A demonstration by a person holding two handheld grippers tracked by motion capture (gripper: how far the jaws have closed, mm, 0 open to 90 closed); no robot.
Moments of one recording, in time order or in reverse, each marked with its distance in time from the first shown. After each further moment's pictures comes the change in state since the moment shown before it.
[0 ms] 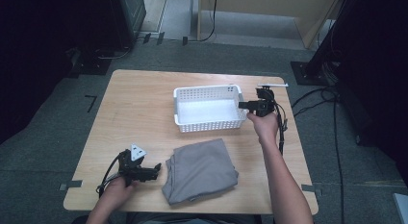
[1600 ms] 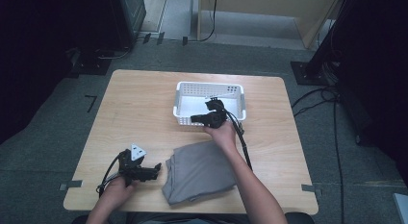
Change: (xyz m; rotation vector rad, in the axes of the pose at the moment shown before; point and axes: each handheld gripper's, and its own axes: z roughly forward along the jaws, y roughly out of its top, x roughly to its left) left arm 0.000 0.000 0.000 -0.001 -0.002 0.000; right arm 0.108 -0.043 0.085 0.128 0.279 -0.226
